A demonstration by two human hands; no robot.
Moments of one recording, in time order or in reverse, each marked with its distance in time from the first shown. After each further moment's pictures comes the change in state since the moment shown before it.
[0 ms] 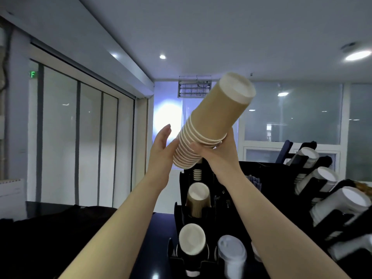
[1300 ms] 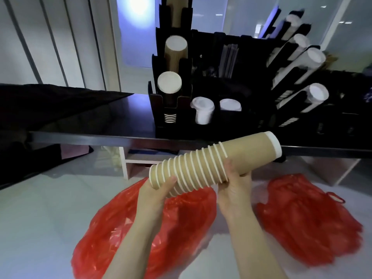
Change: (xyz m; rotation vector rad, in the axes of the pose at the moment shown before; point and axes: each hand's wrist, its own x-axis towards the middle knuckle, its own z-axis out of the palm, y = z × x) left_hand -0.410 -0.080 -0.030 -0.097 0.104 -0.756; right_hand -0.391 0.004 -0.074 0.434 0.616 0.712
